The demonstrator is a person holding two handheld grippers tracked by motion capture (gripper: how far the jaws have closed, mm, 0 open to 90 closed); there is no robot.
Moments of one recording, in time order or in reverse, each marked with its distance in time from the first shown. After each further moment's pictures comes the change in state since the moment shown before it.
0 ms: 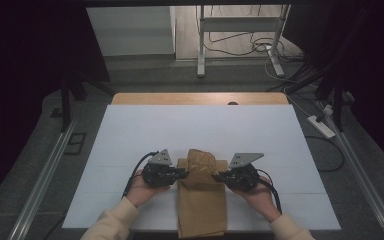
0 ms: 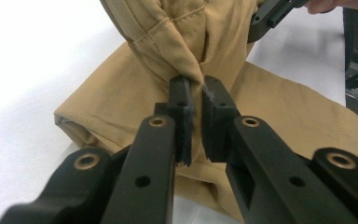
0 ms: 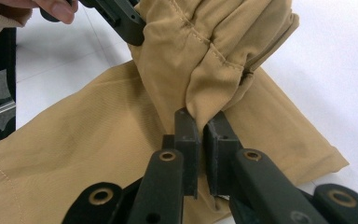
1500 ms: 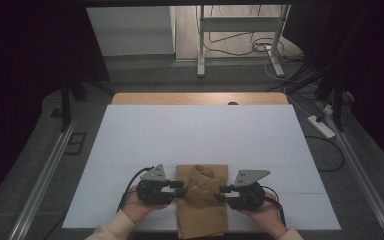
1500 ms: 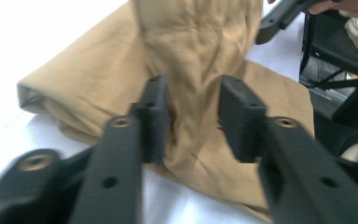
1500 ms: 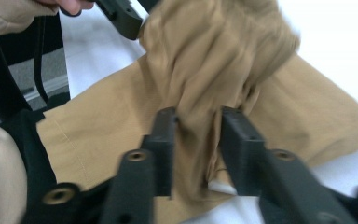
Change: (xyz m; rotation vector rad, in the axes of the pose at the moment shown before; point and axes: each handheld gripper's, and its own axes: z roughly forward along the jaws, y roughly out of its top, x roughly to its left) left arm -0.030 -0.030 -0.016 -0.035 -0.039 -0.036; right arm 0.034 -0.025 -0.021 -0.005 0.044 -0.020
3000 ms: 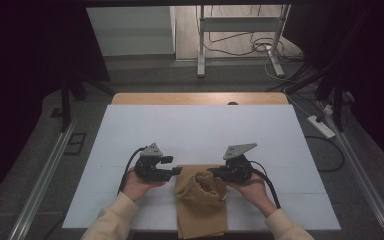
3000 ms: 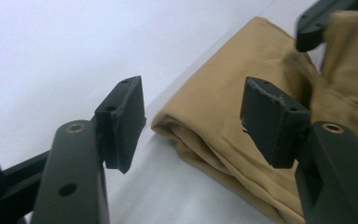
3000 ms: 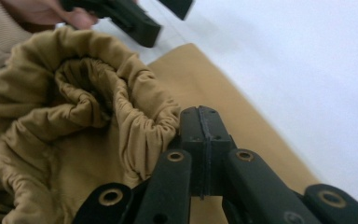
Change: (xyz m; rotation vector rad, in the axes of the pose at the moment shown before) left arm 0.053 0.021 0.004 0.004 0.165 -0.105; right arm -0.047 0.040 0.033 0.017 0.056 0.063
